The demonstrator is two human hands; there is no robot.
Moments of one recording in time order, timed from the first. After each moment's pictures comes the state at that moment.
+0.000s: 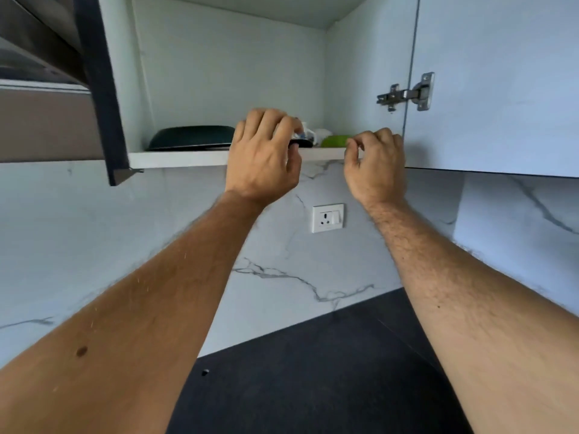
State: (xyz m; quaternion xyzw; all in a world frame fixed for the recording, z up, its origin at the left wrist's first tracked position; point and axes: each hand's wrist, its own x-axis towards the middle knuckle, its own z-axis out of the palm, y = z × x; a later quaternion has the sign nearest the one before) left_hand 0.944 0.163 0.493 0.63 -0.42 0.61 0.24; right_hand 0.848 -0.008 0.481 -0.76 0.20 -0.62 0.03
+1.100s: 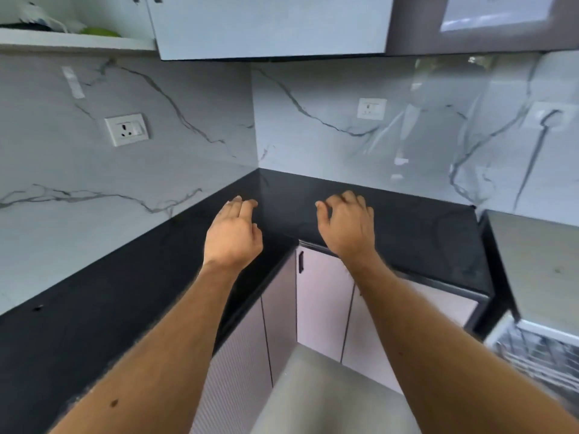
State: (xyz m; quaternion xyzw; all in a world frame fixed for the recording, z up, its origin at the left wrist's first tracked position) left_hand 0.604 0.163 0.225 0.73 -0.61 0.16 0.26; right_hand 0.403 0.082 0.232 -0.75 0.56 -0.34 -0.06
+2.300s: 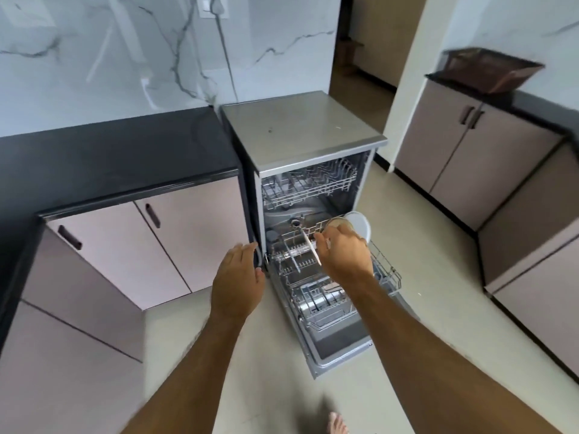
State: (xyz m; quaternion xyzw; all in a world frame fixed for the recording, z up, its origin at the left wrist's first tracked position) left_hand 0.276 0.315 0.039 0.43 -0.87 -0.11 0.22; right_hand 0.076 0.402 0.086 -0.46 0.86 -0.21 0.00
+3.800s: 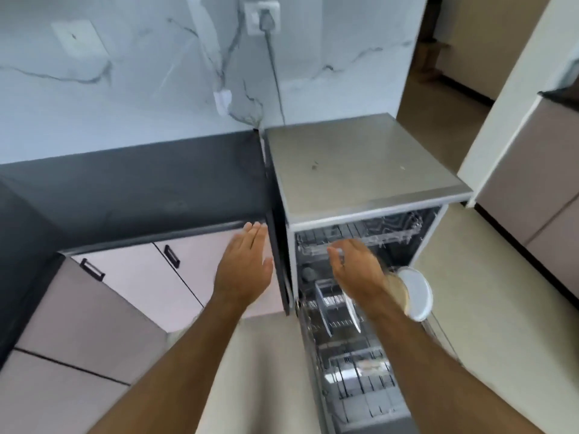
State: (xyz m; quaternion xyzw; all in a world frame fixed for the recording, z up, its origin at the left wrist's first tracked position) left_hand 0.152 0.098 0.075 0.48 -0.86 0.01 0.18; right_hand -0.068 0.180 0.074 -0.57 0.77 -0.26 0.13
